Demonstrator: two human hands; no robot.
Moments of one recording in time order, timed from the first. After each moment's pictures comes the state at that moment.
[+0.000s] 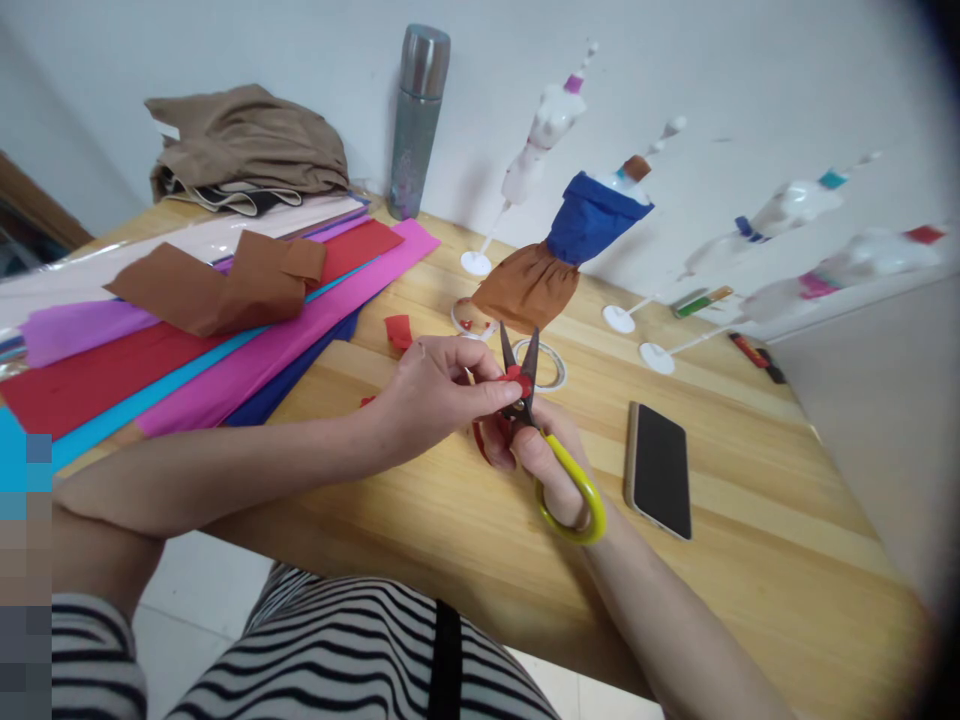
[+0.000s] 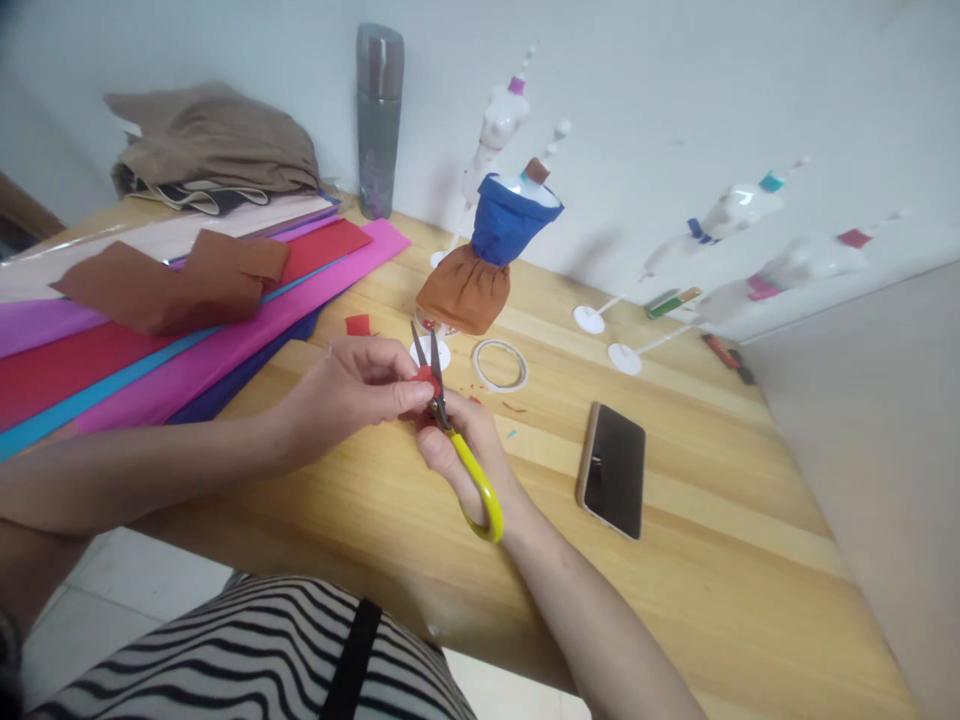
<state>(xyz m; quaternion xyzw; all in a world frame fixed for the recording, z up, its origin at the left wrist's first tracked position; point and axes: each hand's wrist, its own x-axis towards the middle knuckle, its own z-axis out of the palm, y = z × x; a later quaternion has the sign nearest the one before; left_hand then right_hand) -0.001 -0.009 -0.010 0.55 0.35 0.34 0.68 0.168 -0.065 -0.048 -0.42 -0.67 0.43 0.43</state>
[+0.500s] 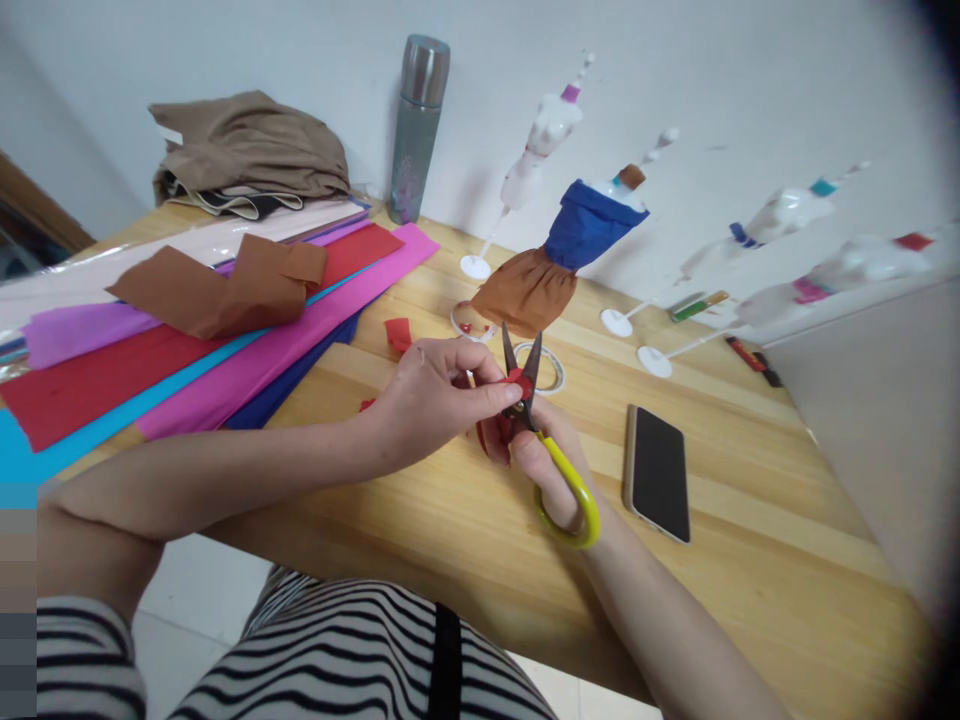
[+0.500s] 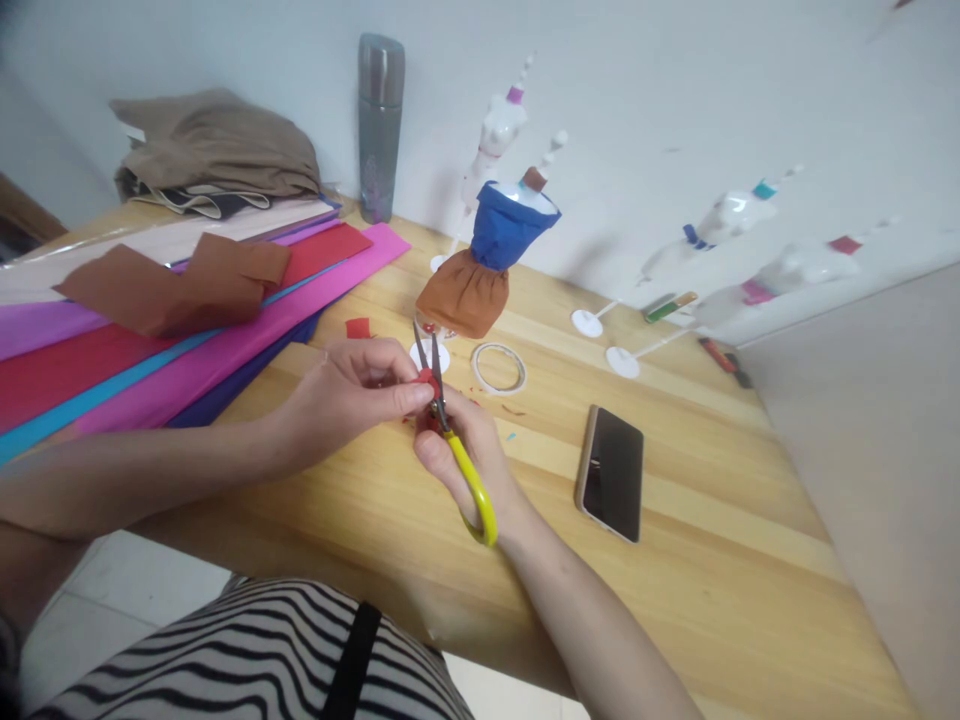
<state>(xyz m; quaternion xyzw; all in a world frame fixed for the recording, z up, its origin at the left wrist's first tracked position) -0.003 -0.012 -0.005 0.56 0.33 0.36 0.67 0.166 -0.063 -0.047 -0.40 -0.69 0.40 0.46</state>
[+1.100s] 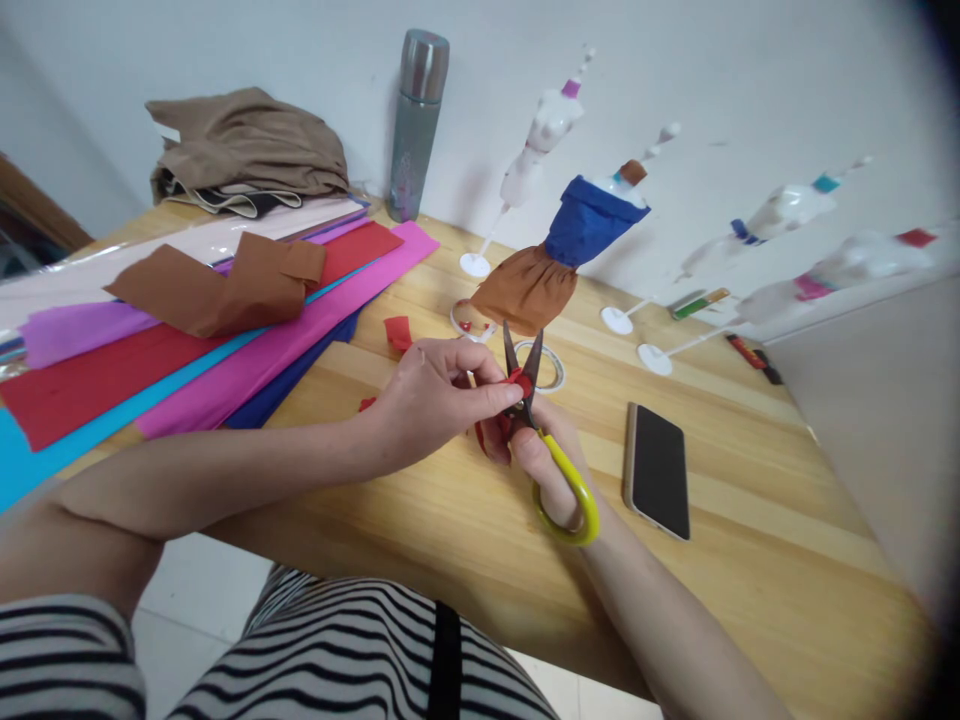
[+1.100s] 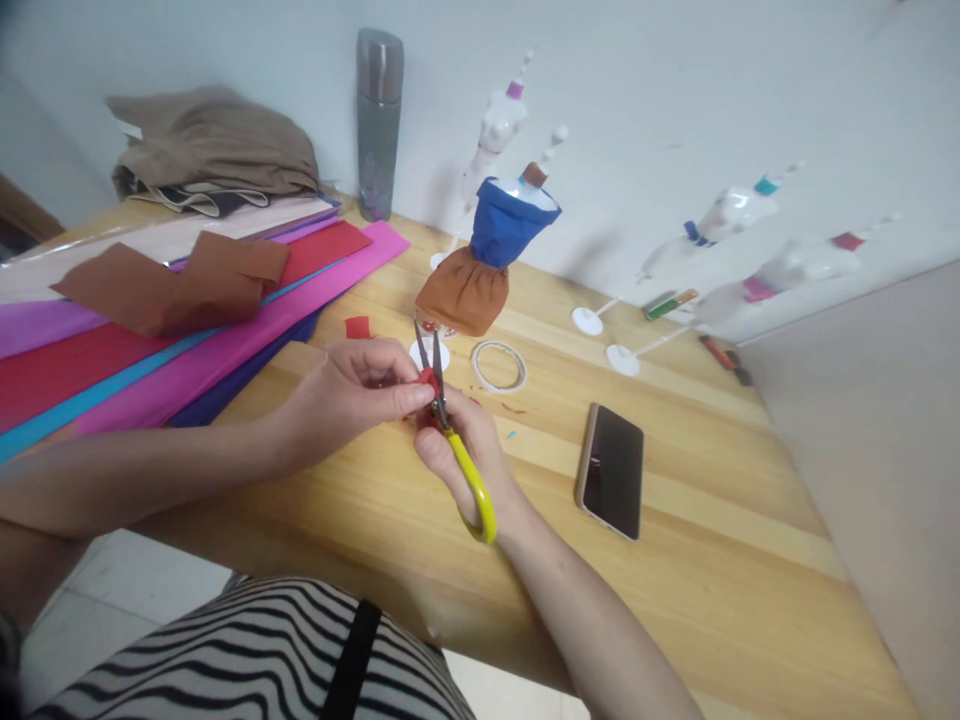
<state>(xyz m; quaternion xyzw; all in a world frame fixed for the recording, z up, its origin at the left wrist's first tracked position) -0.003 -0.011 -0.004 0.56 0.32 0.36 0.68 0.167 -0.064 -0.049 -0.40 -0.69 0.39 0.46</state>
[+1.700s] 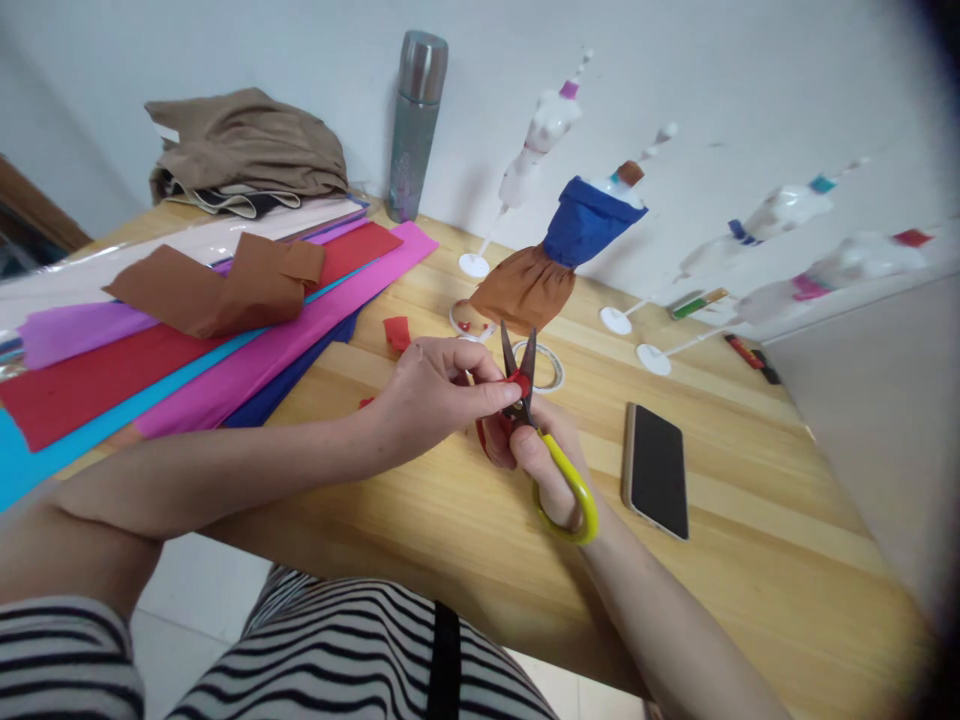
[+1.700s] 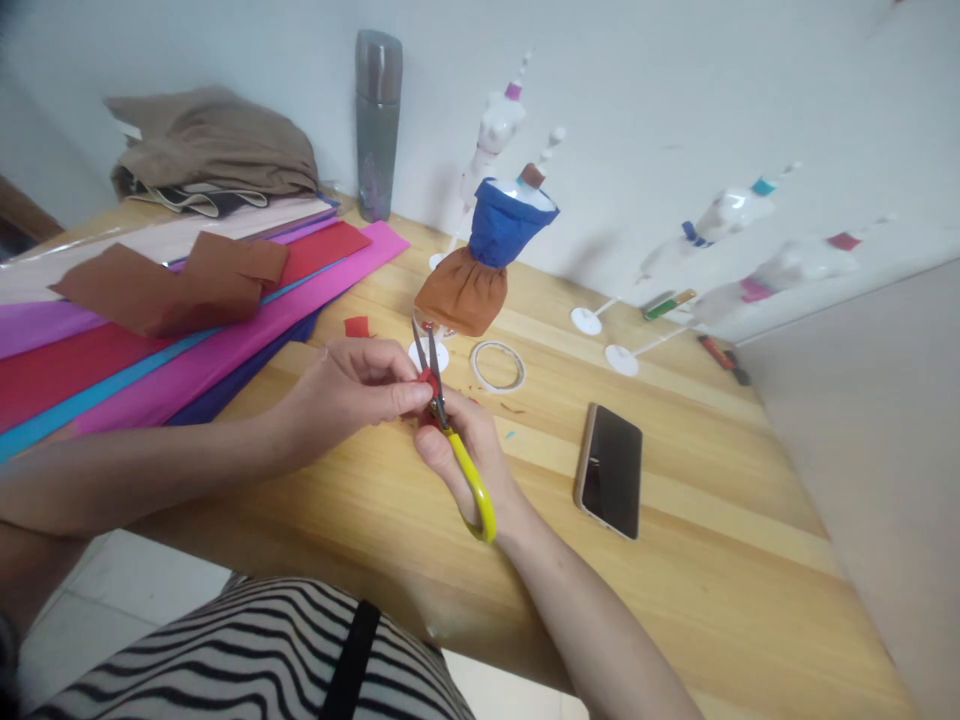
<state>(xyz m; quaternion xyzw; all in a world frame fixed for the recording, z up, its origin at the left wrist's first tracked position) -0.001 -0.010 -0.006 0.54 0.32 0.35 0.69 0.167 -0.065 -0.050 -0.42 -0.67 0.41 0.46</state>
